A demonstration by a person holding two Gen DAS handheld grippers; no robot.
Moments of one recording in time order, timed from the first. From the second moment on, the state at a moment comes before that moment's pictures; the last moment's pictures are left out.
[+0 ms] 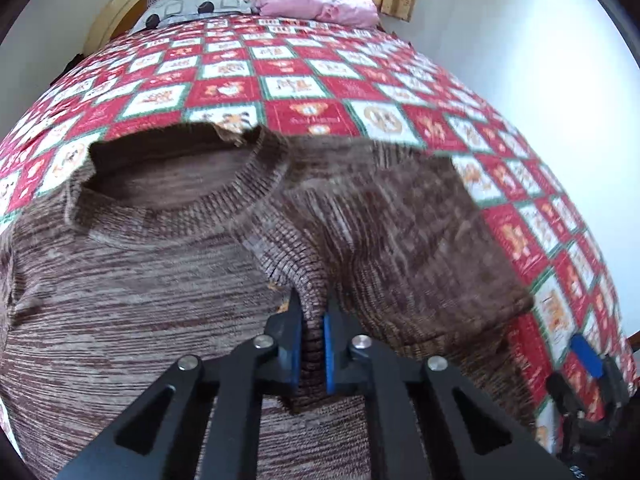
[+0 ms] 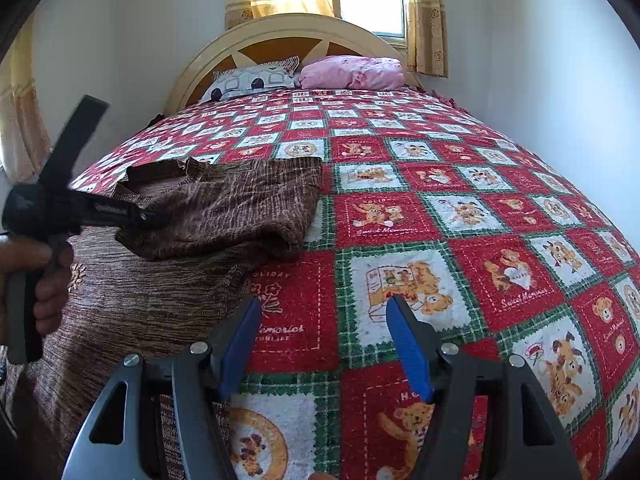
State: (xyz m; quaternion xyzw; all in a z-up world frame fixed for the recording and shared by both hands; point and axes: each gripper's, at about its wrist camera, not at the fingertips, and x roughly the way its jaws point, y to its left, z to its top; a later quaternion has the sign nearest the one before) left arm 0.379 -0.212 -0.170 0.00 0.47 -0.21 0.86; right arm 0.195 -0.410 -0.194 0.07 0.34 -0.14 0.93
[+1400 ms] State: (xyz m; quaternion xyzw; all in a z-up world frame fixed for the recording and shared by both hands) left arm 0.401 -0.124 -0.182 -0.04 0.42 -0.15 0.89; right arm 0.203 -0.411 -0.204 0.06 0.37 -0.15 0.92
